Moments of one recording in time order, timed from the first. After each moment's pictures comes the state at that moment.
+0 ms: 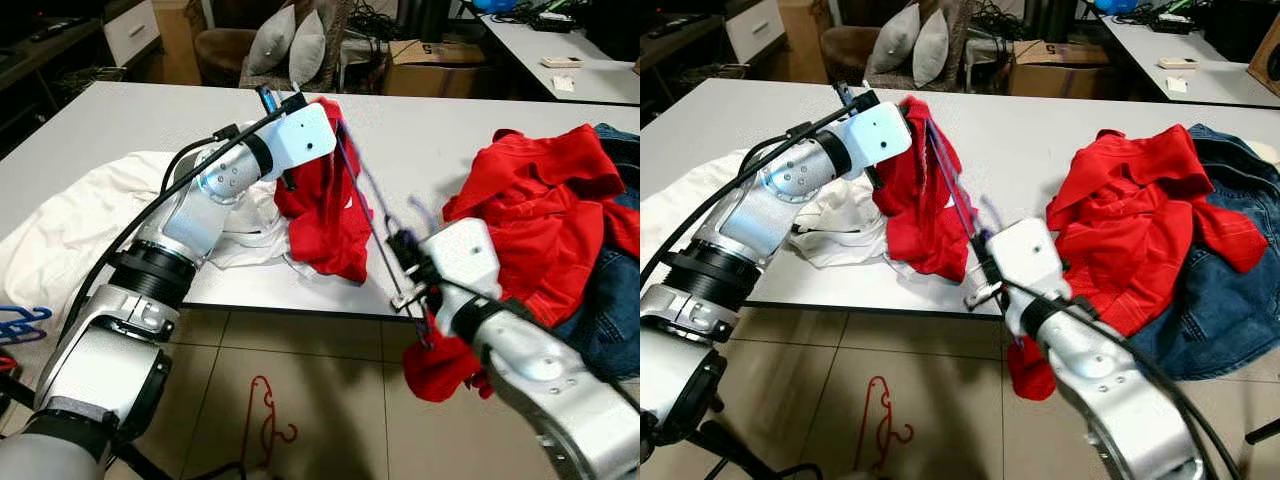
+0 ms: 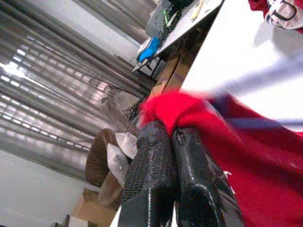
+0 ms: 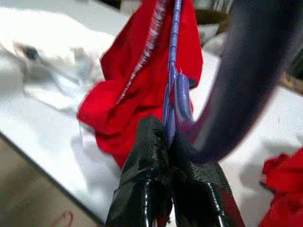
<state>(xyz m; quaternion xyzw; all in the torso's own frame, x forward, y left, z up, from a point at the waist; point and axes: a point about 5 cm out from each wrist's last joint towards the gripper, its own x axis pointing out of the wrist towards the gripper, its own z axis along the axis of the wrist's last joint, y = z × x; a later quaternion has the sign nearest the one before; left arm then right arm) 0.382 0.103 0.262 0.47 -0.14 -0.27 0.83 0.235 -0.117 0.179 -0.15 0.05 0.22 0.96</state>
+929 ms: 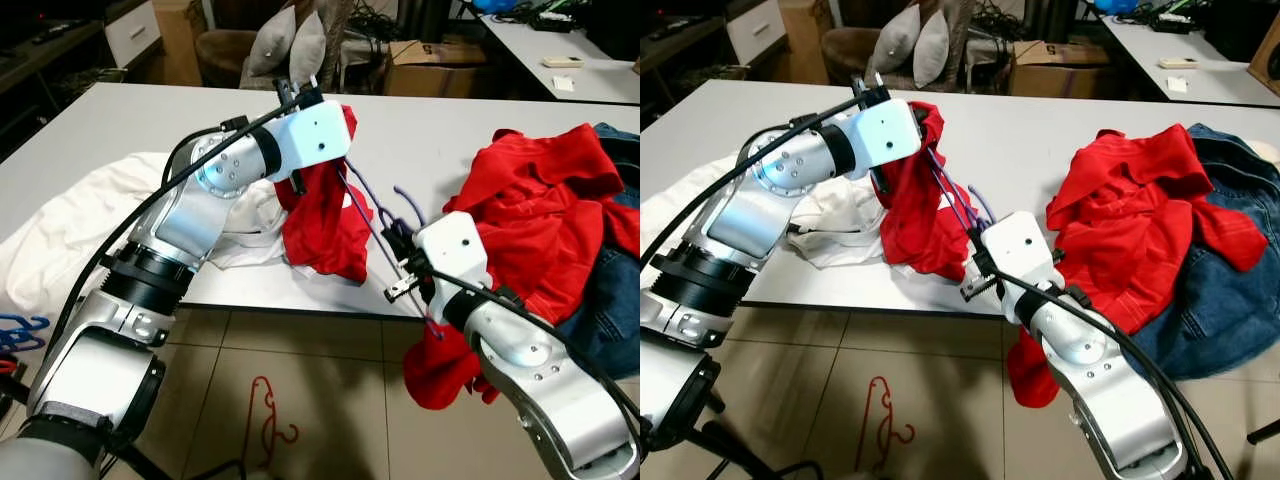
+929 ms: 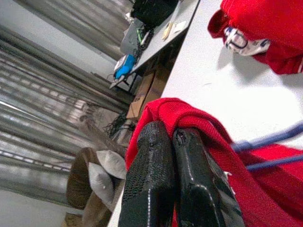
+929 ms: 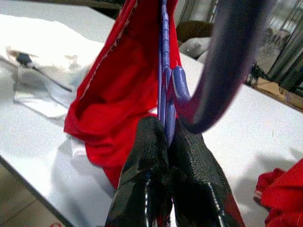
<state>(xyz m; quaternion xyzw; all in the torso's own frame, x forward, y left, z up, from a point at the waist) 0.362 0.090 0.278 0.47 -0.14 -0.33 0.80 0.248 -0.115 0.181 -0.16 0.02 0.22 0.96</state>
